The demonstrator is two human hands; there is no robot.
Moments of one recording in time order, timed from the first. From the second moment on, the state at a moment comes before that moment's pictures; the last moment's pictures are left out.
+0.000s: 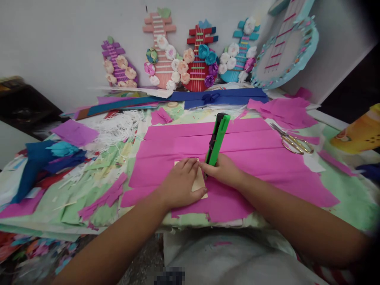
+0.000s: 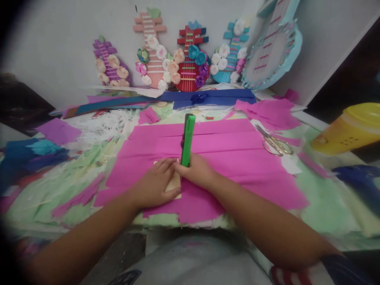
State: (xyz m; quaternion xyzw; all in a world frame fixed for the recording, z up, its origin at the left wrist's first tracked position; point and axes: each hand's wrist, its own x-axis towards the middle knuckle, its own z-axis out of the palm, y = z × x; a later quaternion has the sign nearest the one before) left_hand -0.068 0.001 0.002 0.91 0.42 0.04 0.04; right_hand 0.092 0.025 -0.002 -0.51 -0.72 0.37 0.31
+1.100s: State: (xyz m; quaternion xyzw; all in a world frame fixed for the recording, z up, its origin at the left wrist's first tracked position) left_hand -0.070 0.002 0.000 0.91 0.41 0.06 0.04; right_hand 0.100 0.019 -0.005 -0.48 -0.73 0.37 0.33
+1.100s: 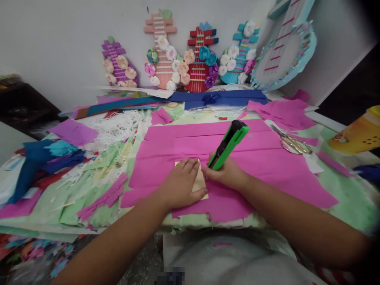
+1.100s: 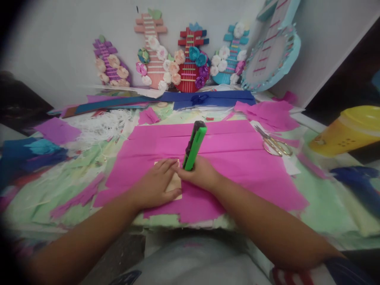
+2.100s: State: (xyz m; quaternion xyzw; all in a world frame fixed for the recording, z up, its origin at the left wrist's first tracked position) left_hand -0.071 0.004 -0.006 0.91 0.41 0.06 0.03; right_hand 0.098 0.015 -0.004 -0.46 -0.76 0.32 0.34
